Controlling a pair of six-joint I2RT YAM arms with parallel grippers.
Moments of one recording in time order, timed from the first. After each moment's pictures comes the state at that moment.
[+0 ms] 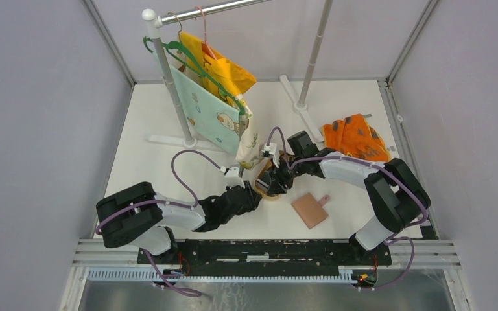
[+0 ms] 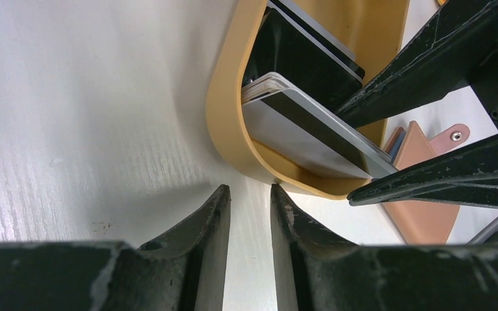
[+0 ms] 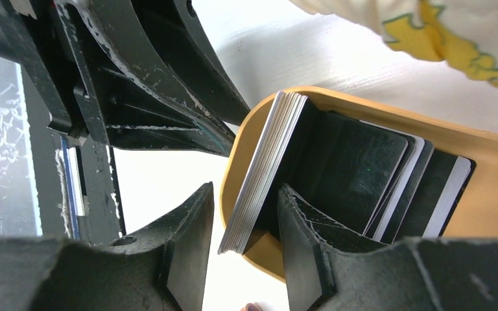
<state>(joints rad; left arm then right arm) -1.11 1.46 0.36 0.53 -0.43 -0.94 0.59 1.61 0.85 -0.21 -0.81 -0.31</state>
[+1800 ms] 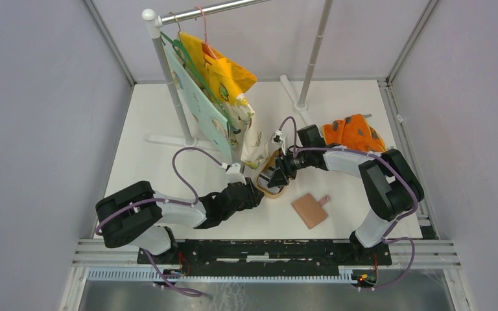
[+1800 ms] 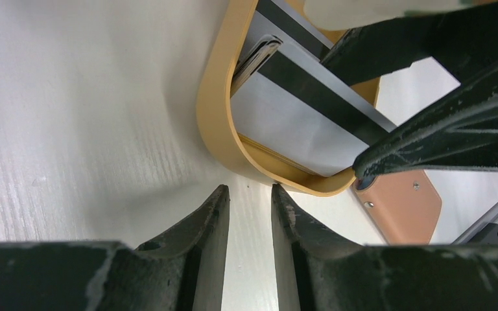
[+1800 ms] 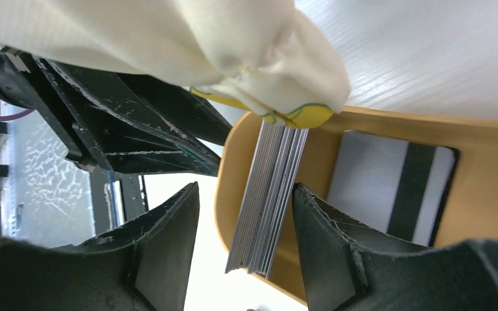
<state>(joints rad) -1.08 1.46 0.40 0.50 -0.39 -0.93 0.46 1.70 0.88 -0.14 -0.96 -0.15</state>
